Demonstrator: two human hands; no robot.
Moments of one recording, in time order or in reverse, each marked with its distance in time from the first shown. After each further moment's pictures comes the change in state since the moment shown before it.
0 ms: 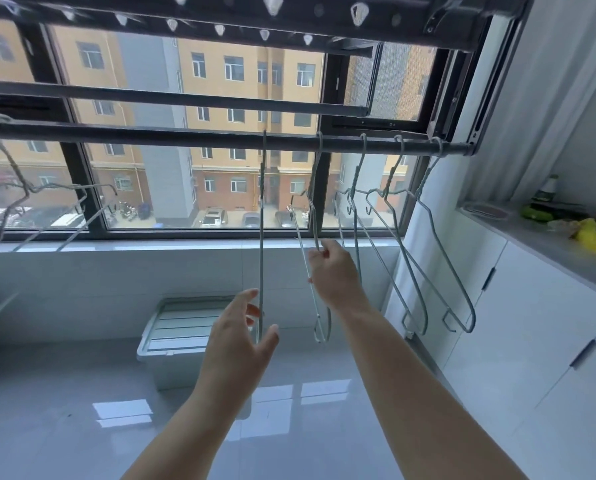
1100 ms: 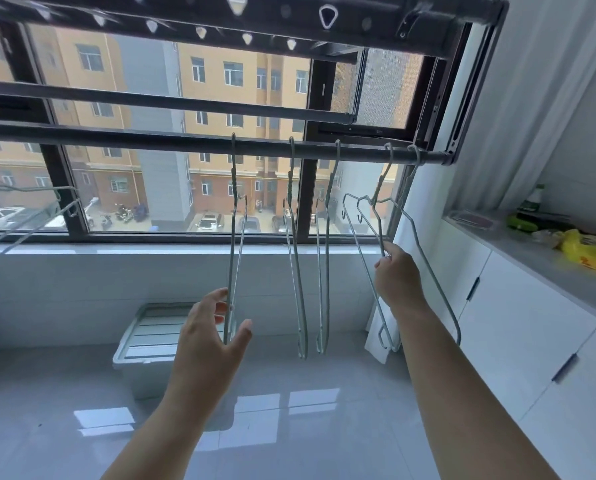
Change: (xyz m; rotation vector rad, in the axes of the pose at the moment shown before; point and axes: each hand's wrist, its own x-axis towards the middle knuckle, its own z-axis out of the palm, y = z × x) left_hand 0.009 0.021 0.036 -0.021 0.089 -0.031; right_hand 0.057 0.084 -0.116 -0.270 0.268 0.058
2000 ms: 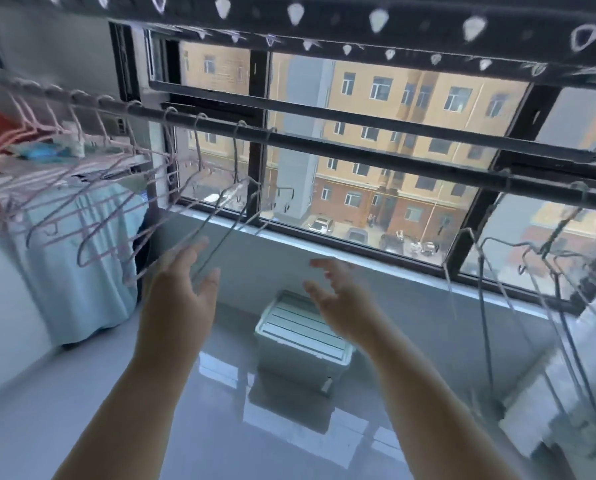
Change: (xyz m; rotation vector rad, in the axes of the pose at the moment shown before) left_hand 0.012 -0.104 -0.288 0.364 0.498 -0.104; right_hand -0.196 -0.259 0.188 0.178 -0.709 -0.555
